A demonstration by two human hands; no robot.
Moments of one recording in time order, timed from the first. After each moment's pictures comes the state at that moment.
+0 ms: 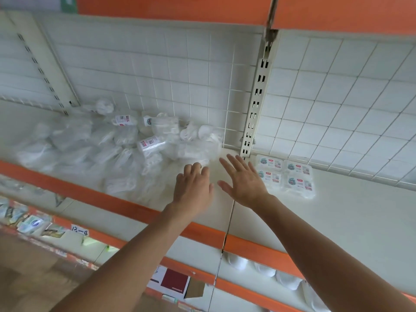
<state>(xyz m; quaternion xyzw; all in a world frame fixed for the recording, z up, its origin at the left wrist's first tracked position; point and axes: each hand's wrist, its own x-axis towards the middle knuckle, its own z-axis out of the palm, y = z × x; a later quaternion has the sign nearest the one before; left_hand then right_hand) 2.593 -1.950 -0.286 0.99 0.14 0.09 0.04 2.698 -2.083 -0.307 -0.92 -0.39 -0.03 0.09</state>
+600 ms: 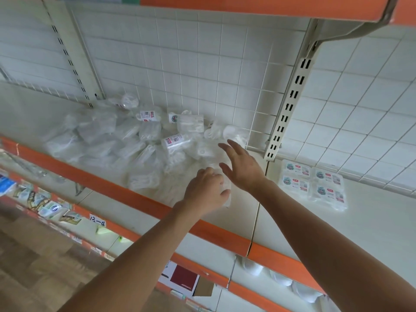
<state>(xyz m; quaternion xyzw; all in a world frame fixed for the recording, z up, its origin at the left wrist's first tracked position) 2.585 -1.912 -0.289 0.97 0.13 0.05 0.18 2.706 -2.003 -0.289 -0.88 -0.43 -0.05 0.19</state>
